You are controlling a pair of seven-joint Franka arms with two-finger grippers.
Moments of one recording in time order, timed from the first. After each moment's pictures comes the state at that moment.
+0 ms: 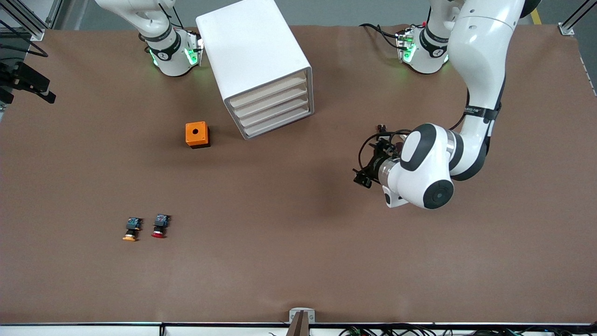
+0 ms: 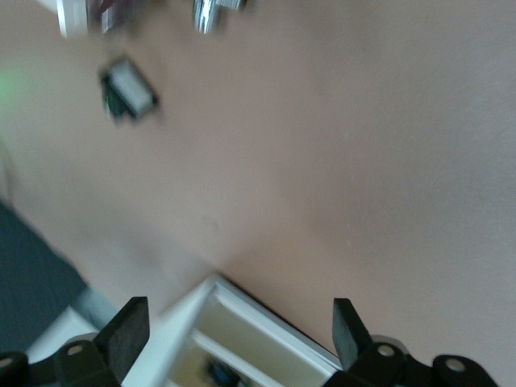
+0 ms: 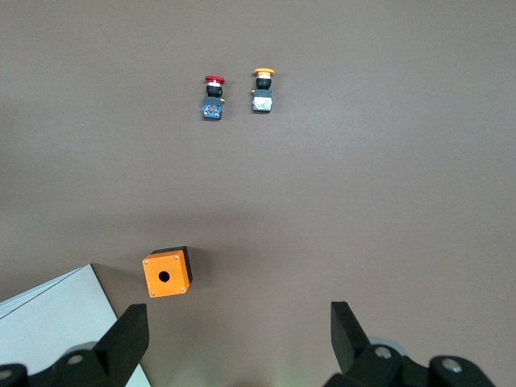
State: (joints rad) left arm -0.34 0.65 -0.06 -1.43 -0.51 1.60 -1.43; right arm 0.00 -0.16 -0.09 -1.67 0.01 1.52 -0.07
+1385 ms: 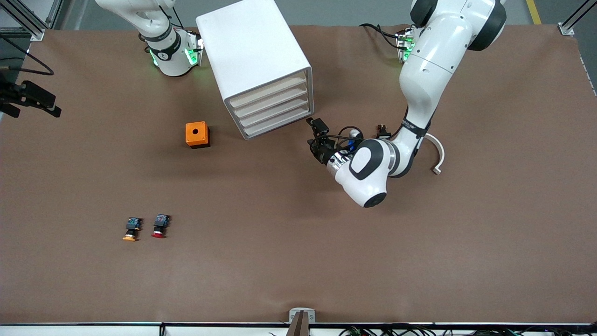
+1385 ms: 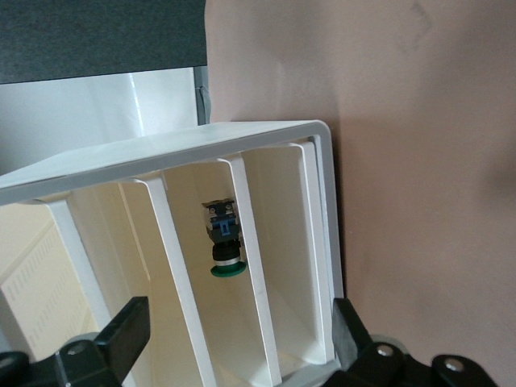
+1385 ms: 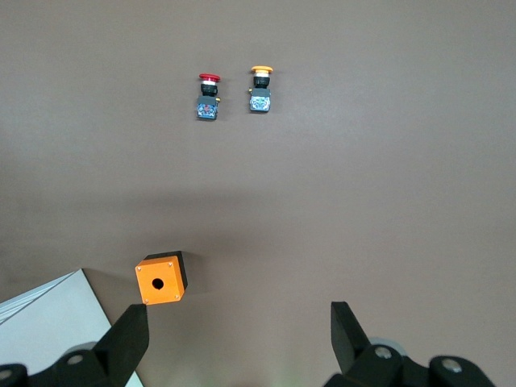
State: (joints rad) left arm -0.49 0.88 -0.09 -1.39 -0.94 1.50 -2.18; right arm 0.00 -0.07 -0.10 -1.63 0.00 1.54 -0.08
